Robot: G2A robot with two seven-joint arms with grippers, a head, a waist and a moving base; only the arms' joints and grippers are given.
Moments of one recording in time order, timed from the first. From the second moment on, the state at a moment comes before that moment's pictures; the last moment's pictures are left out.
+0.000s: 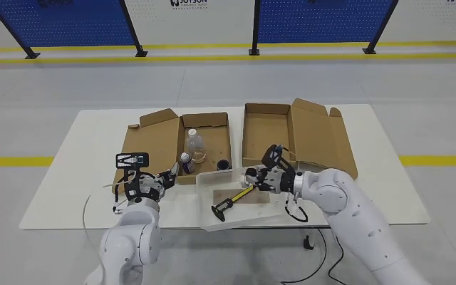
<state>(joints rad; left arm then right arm) 1.63 -1.25 -1.38 -2.18 1.40 0.41 -0.65 -1.04 -1.12 1.03 -1.46 -0.67 -0.60 0.58</state>
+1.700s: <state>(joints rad) 1.63 -1.25 -1.38 -2.18 1.40 0.41 -0.65 -0.64 -1.26 0.89 -0.88 -0.98 -0.09 0.72</state>
